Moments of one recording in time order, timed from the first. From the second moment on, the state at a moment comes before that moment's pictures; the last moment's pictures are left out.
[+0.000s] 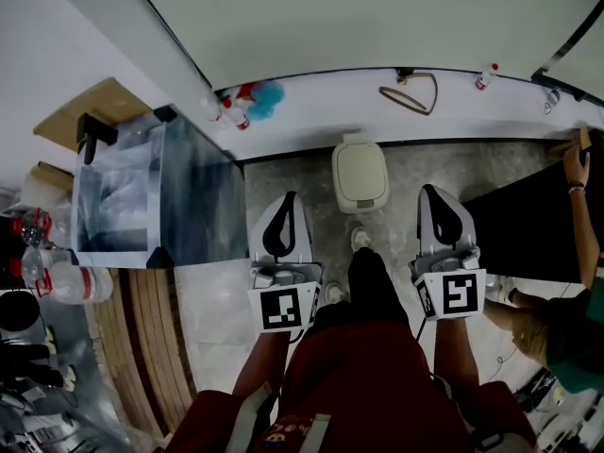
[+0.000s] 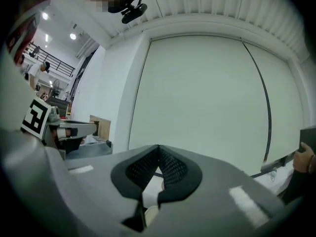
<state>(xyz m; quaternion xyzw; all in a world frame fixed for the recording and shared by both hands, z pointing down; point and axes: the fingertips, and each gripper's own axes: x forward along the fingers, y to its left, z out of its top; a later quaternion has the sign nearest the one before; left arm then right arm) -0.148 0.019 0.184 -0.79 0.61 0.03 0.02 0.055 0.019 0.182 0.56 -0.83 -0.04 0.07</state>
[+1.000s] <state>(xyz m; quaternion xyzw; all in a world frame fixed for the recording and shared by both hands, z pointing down) -0.104 -0.069 0.408 -0.78 0.61 -0.08 -0.11 0.059 -0.068 0.441 0.49 -0.83 0.13 0.22</state>
